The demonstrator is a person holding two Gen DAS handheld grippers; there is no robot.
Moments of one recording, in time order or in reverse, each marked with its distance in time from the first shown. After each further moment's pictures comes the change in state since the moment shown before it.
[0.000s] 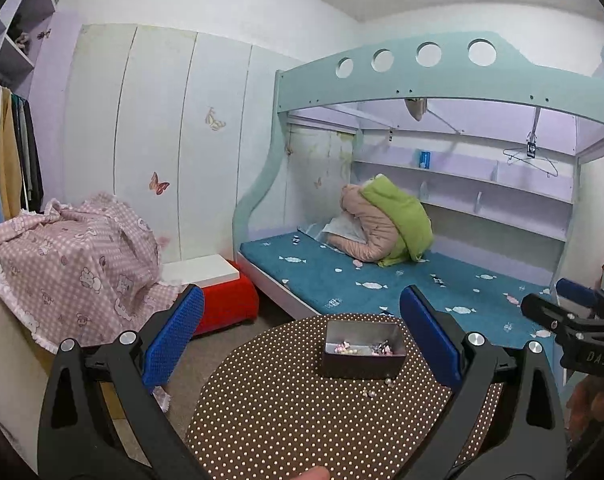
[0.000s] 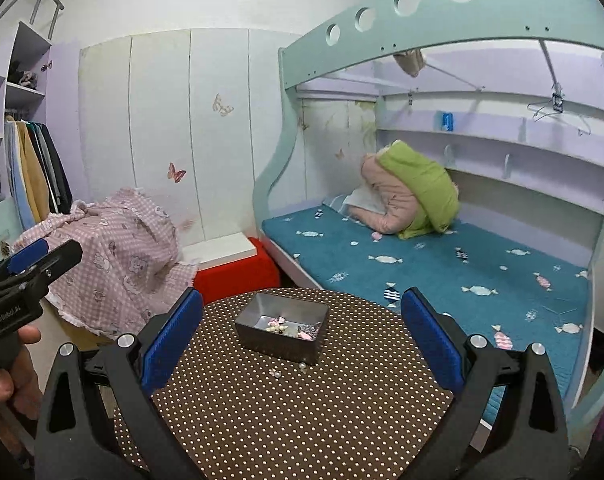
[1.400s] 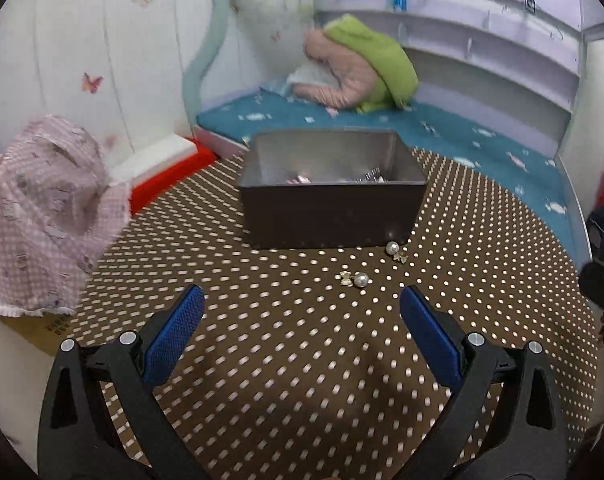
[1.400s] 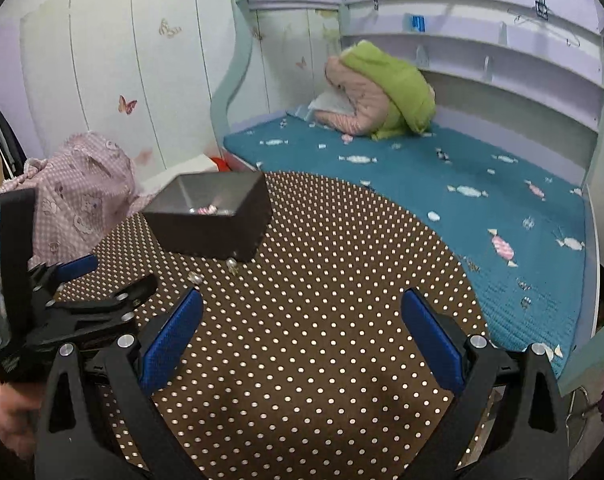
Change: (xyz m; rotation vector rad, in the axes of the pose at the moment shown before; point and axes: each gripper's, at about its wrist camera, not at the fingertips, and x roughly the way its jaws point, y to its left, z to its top) left arm 0.217 -0.071 -0.166 0.149 0.535 -0.081; right arm 0.112 -0.063 -0.120 0.108 0.339 -0.063
